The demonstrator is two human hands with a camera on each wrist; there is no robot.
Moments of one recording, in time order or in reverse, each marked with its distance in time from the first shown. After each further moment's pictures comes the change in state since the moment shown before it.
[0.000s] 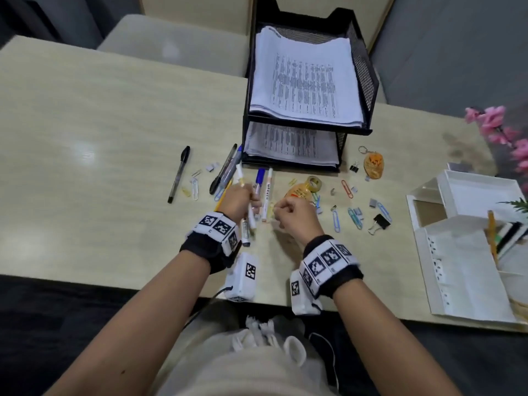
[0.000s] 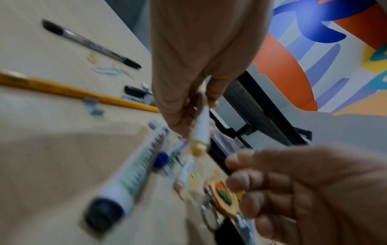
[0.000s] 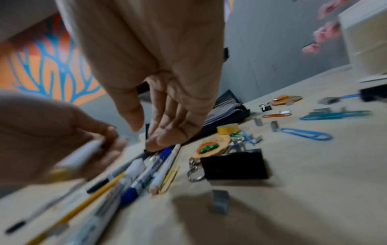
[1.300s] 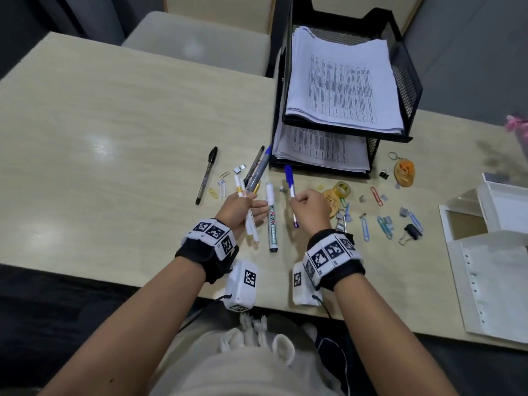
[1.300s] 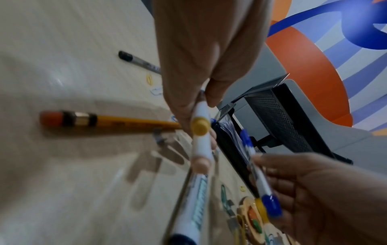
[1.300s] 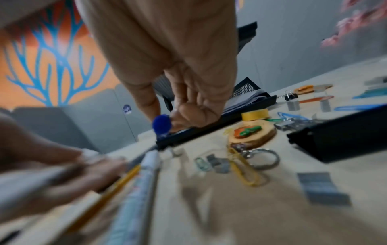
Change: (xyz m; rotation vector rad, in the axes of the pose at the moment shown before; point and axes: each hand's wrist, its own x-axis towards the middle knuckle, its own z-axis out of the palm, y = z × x) left_hand 0.010 -0.009 -0.058 -0.248 -0.062 -0.132; right_hand 0.027 -0.025 0.035 -0.050 0.176 0.084
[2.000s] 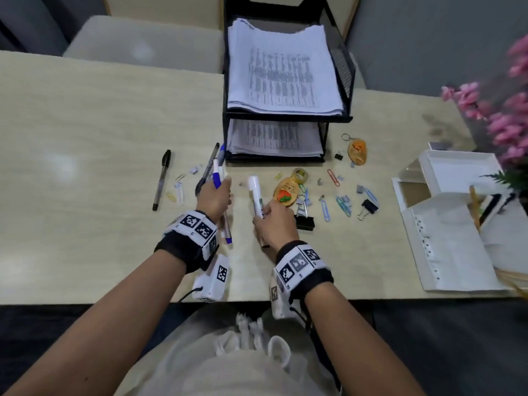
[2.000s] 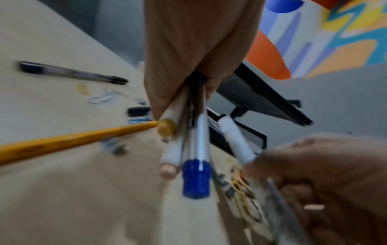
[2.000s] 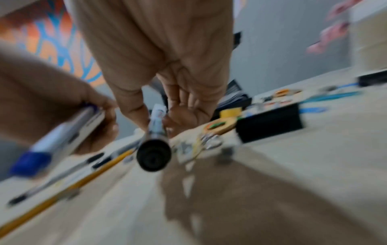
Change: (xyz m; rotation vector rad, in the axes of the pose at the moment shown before) left_hand 0.003 -0.001 0.041 0.559 0.198 0.245; right_hand -0.036 0.027 -0.016 -0.091 -0.102 0.027
